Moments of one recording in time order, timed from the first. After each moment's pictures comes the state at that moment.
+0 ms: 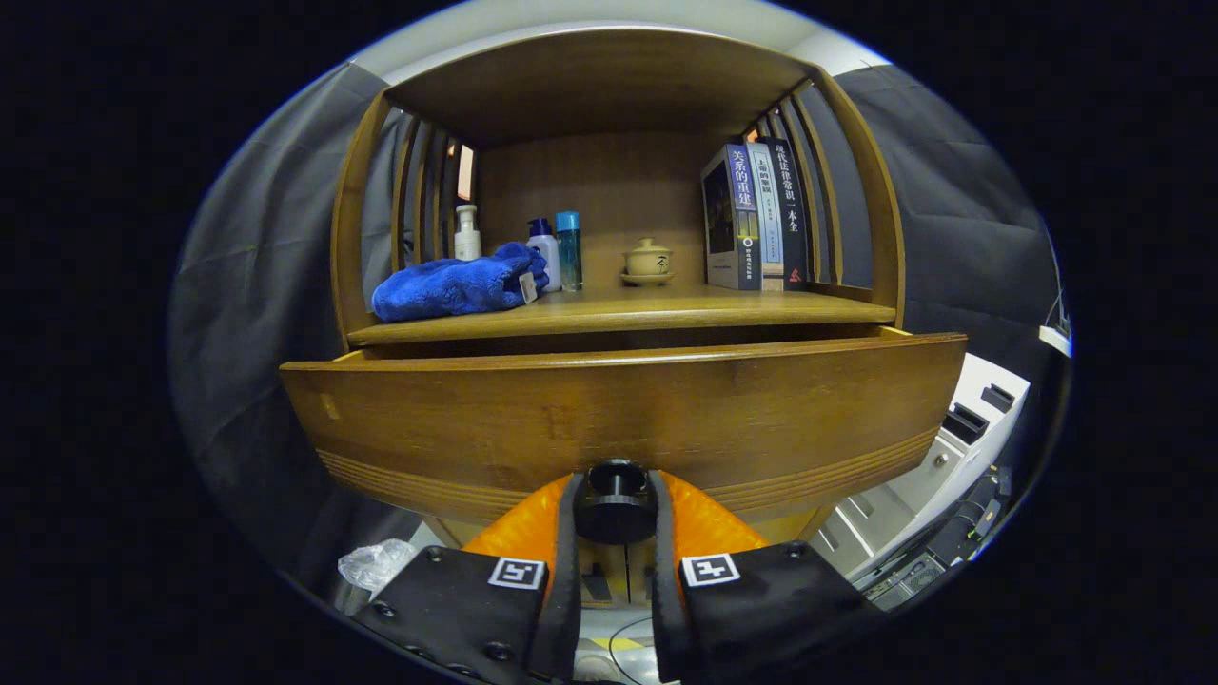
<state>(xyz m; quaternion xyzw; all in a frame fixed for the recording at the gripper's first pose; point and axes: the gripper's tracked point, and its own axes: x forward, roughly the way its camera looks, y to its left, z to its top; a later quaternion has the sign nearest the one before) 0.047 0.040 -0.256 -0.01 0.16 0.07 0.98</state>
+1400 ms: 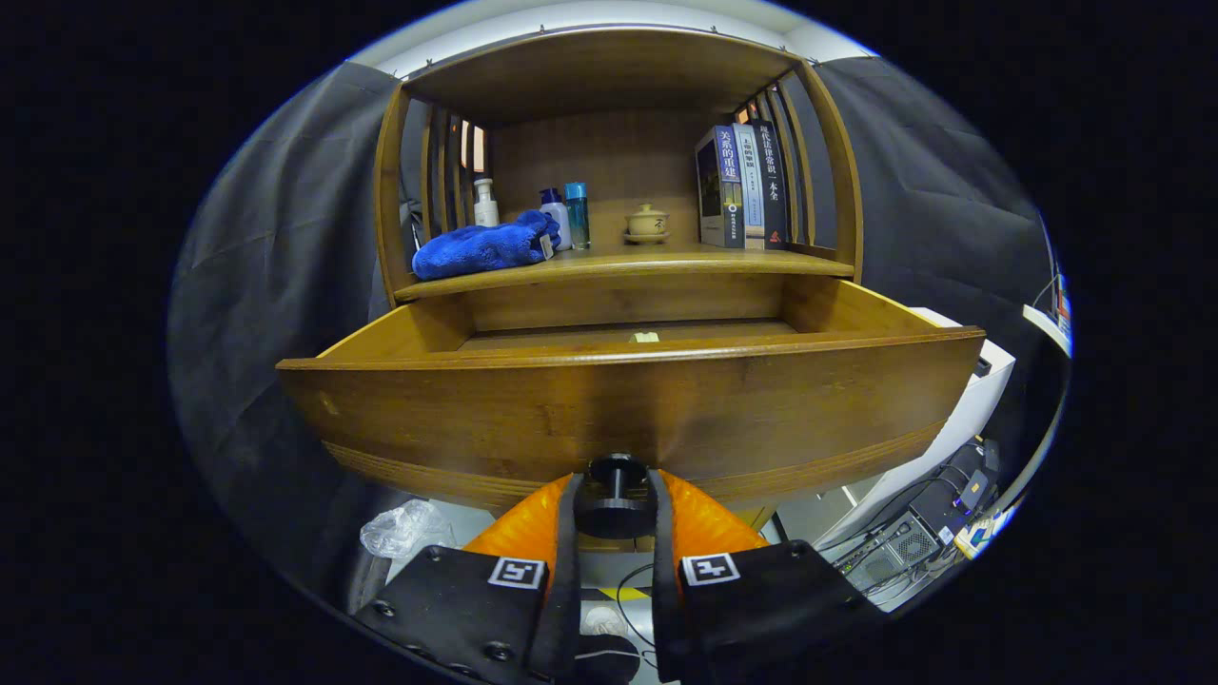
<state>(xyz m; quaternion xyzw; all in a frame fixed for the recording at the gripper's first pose) -0.048 0.035 -0.265 -0.01 0.23 0.07 0.97</state>
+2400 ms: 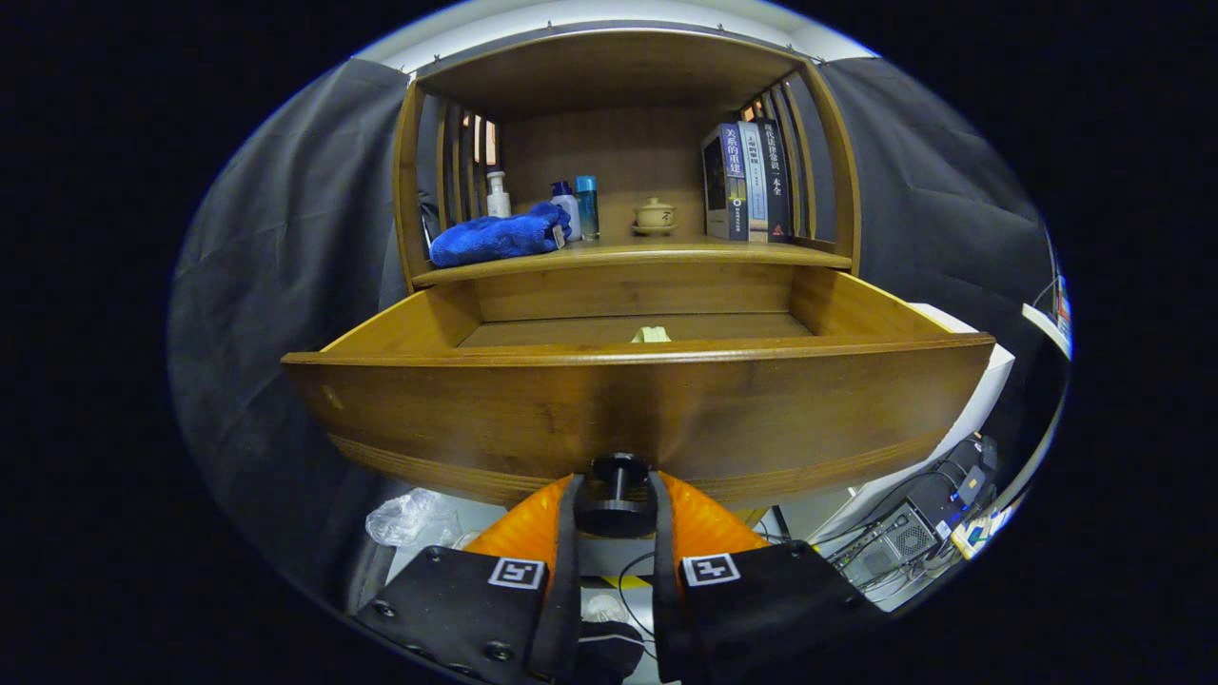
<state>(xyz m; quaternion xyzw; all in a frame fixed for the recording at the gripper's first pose) -0.070 0.037 -0.270 -0.02 0.24 0.08 0.97</state>
